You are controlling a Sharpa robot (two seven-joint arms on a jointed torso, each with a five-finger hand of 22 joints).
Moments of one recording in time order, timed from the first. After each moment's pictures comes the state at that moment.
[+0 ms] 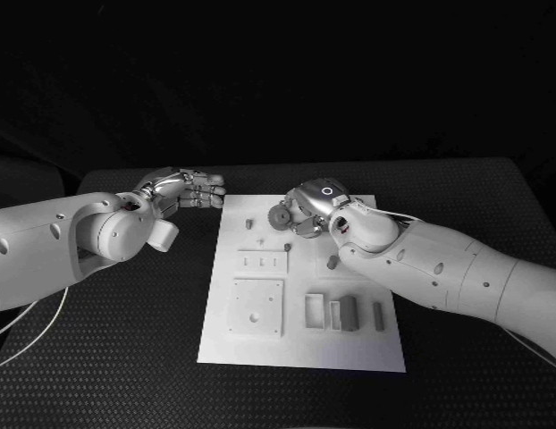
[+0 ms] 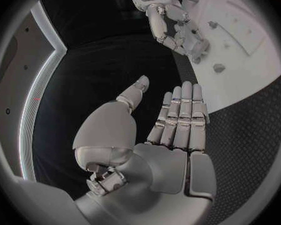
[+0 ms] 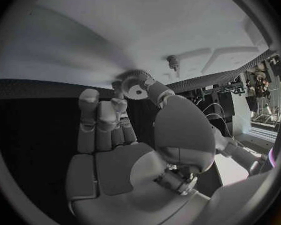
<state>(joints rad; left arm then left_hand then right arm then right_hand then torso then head) 1.37 -0.89 -0.20 1.34 -0.04 -0.13 0.21 1.03 -0.06 0.40 -0.29 0.05 0.76 0.20 0.39 0.38 1.04 0.17 0.13 0.16 0.98 0.11 0.28 0.71 0.03 0.90 0.02 0.08 0.80 1.16 -0.38 -0.01 1.07 -1.93 -0.42 -0.20 1.04 -0.25 0.57 -0.15 0.17 0.89 0.13 0.19 0.62 1.03 0.04 1.20 0.99 1.26 -0.07 1.38 0.94 0.19 1.19 -0.06 1.00 1.31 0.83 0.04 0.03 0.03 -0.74</state>
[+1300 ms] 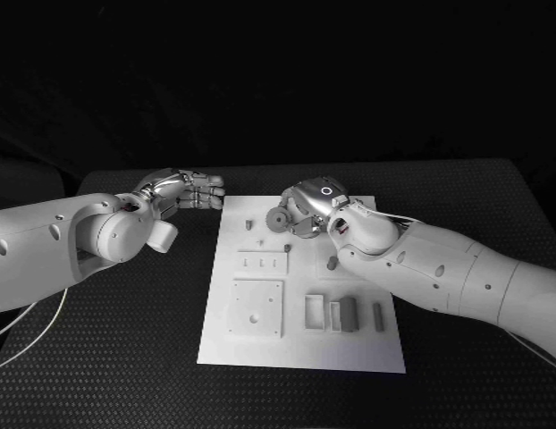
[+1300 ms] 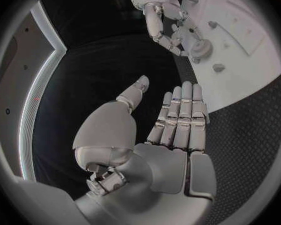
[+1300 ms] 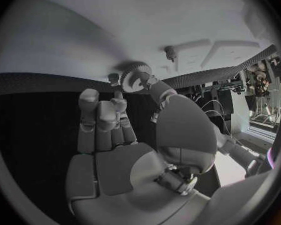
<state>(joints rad) 1.37 -0.89 -0.20 1.34 -0.04 -0.13 0.21 1.03 -0.06 0.40 -0.29 0.05 0.76 0.20 0.39 0.38 1.04 0.17 0.13 0.15 0.98 0.11 0.27 0.72 0.03 0.90 0.02 0.08 0.80 1.16 -0.39 -0.01 1.10 -1.93 -0.47 -0.20 1.03 -0.28 0.56 -0.13 0.17 0.87 0.13 0.16 0.59 1.01 0.05 1.20 0.99 1.25 -0.06 1.38 0.94 0.19 1.18 -0.06 1.00 1.31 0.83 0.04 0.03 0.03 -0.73</state>
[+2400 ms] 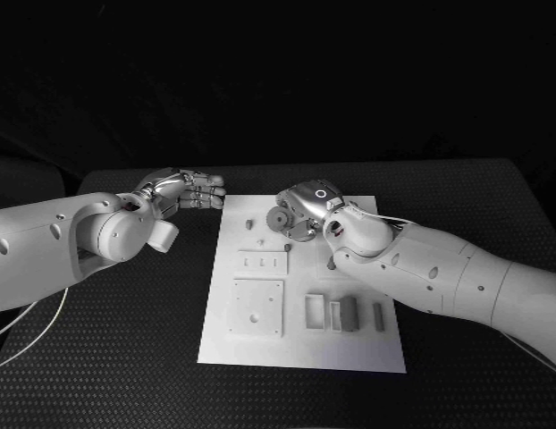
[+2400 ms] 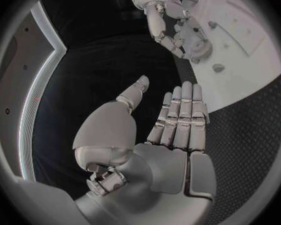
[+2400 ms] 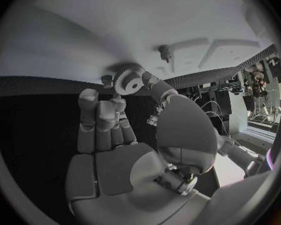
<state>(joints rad) 1.37 -0.89 -0.20 1.34 -0.04 -0.13 0.21 1.03 -0.06 0.40 -0.29 0.05 0.75 0.20 0.39 0.38 1.04 0.17 0.13 0.16 0.98 0.11 0.27 0.72 0.03 0.90 0.02 0.08 0.80 1.15 -0.37 -0.02 1.08 -1.94 -0.46 -0.20 1.02 -0.30 0.54 -0.13 0.17 0.81 0.14 0.13 0.56 0.99 0.07 1.20 0.99 1.23 -0.04 1.38 0.94 0.19 1.17 -0.05 0.99 1.31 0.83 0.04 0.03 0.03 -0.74</state>
